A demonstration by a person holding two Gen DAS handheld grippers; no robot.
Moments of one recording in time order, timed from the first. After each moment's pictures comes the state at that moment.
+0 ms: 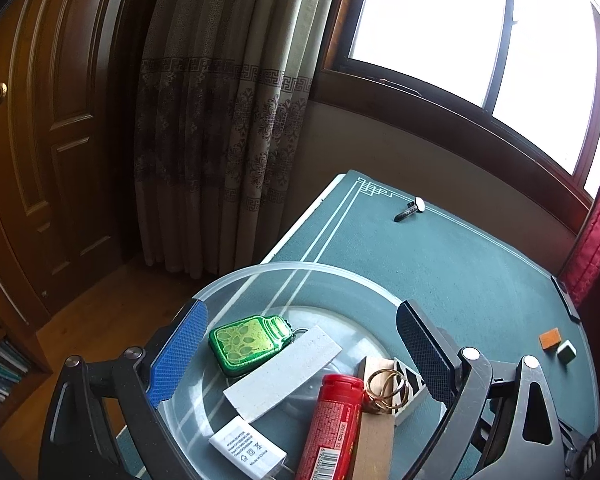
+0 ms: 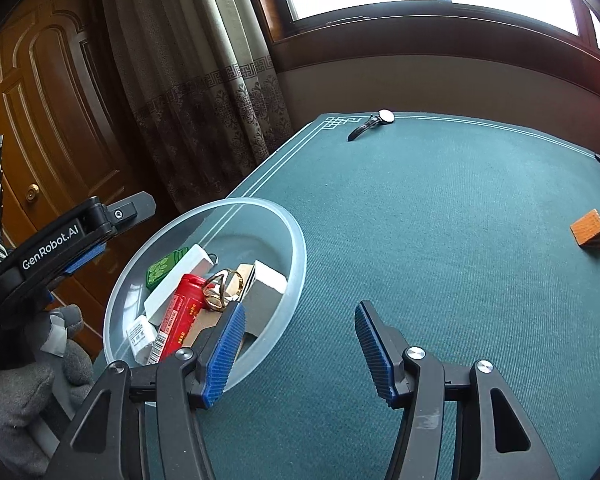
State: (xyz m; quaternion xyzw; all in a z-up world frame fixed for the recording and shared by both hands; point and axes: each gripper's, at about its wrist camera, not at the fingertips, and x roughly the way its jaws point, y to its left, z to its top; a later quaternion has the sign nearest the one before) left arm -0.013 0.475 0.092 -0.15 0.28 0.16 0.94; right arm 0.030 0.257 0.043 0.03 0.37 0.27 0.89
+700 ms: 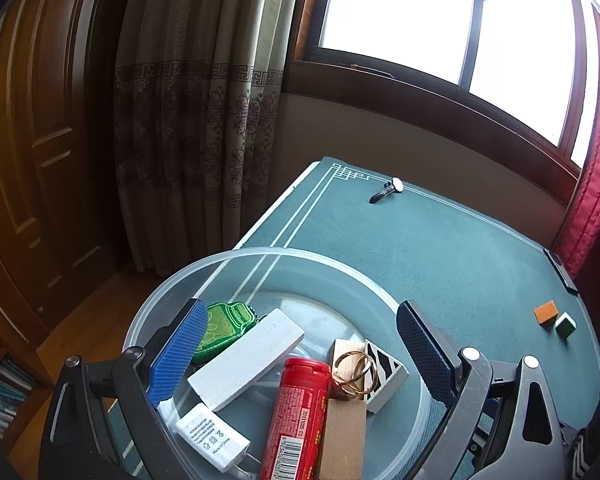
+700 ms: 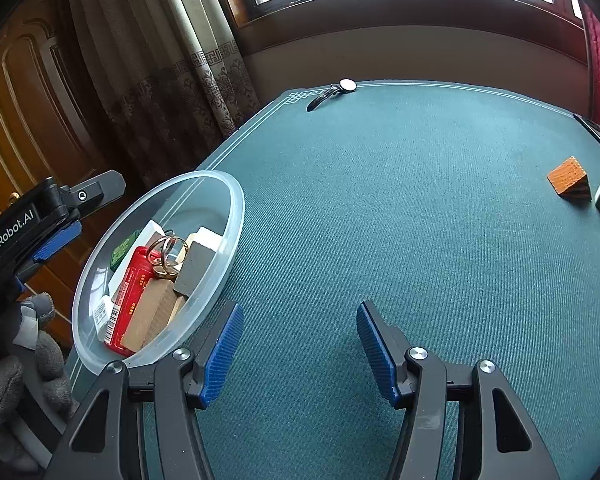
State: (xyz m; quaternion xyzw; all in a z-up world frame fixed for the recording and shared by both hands) left arm -0.007 0.447 0.087 -0.12 0.29 0.13 0.94; right arm 0.036 0.232 0.018 0.05 0.41 0.24 0.88
